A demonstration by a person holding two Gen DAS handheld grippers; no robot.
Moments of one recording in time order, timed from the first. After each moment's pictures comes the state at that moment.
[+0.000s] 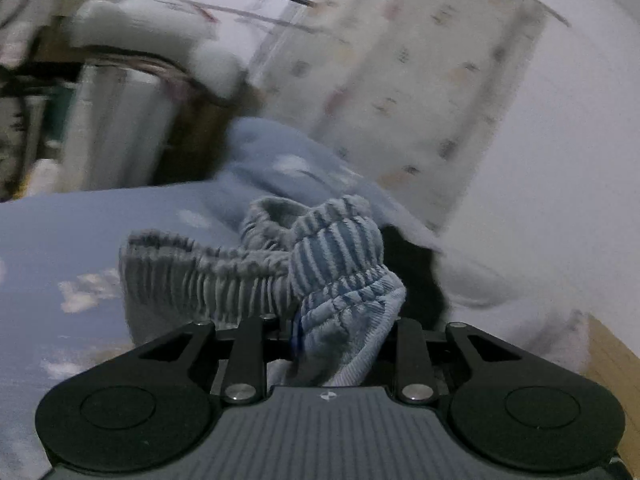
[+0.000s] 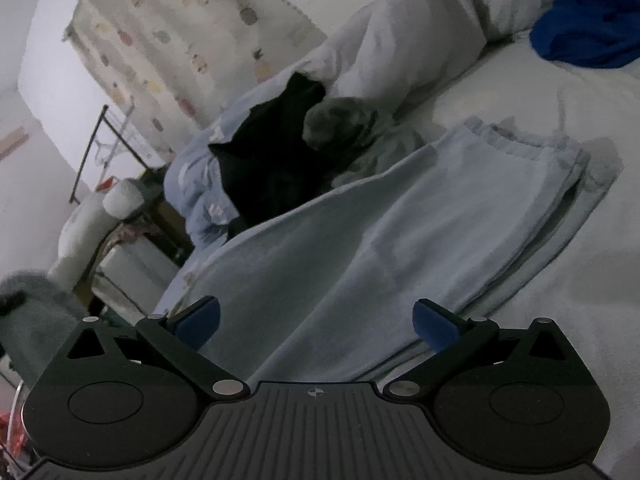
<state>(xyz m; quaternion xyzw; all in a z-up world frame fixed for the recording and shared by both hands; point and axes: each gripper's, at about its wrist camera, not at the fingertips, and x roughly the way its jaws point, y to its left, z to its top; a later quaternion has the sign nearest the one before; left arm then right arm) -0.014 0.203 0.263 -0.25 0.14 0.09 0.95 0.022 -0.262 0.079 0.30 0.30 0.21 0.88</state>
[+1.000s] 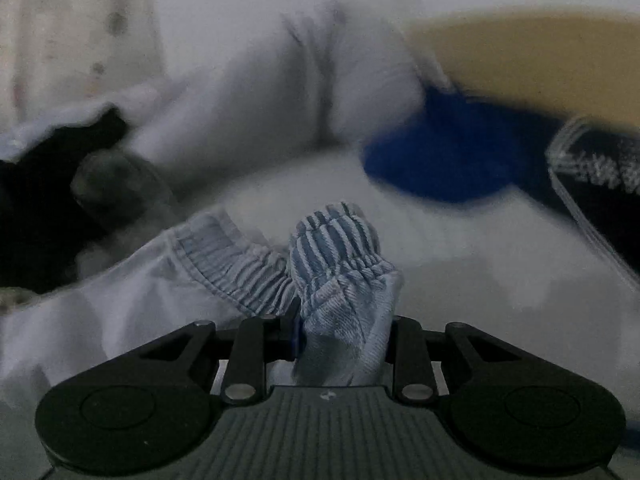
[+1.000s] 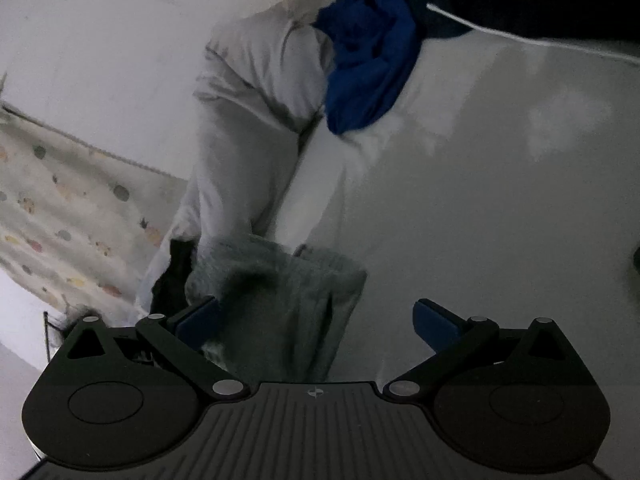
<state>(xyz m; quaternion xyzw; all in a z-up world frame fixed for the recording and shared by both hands) 0.127 -0.241 0.064 0.12 0.26 -0.13 0.95 0.004 -0.463 0.029 0.51 0.23 0.03 0.83</state>
